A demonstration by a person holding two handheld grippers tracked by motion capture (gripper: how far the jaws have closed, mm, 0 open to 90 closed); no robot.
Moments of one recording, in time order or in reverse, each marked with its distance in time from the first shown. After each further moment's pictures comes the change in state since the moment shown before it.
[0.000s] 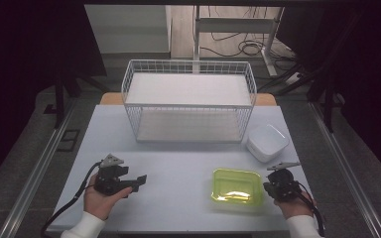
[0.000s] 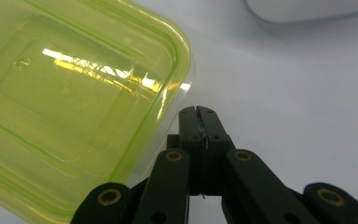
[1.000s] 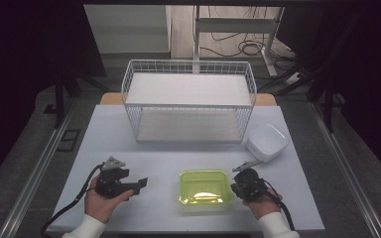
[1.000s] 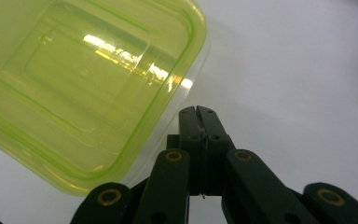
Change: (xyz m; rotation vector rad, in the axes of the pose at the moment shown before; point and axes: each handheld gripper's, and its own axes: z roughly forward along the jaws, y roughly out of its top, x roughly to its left) left arm -0.005 -0.005 0.000 0.017 -0.003 0.004; right arm 0.075 0.028 0.019 0.005 0.158 -0.135
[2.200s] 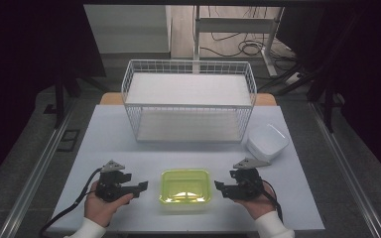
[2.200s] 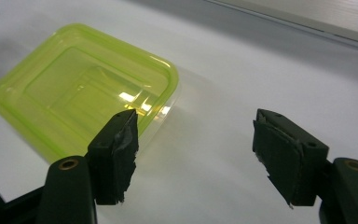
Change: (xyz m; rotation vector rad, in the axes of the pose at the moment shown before) left arm -0.002 -0.007 -0.002 0.008 -0.051 -0.037; right arm 0.007 0.006 -0.015 -0.281 0.128 0.027
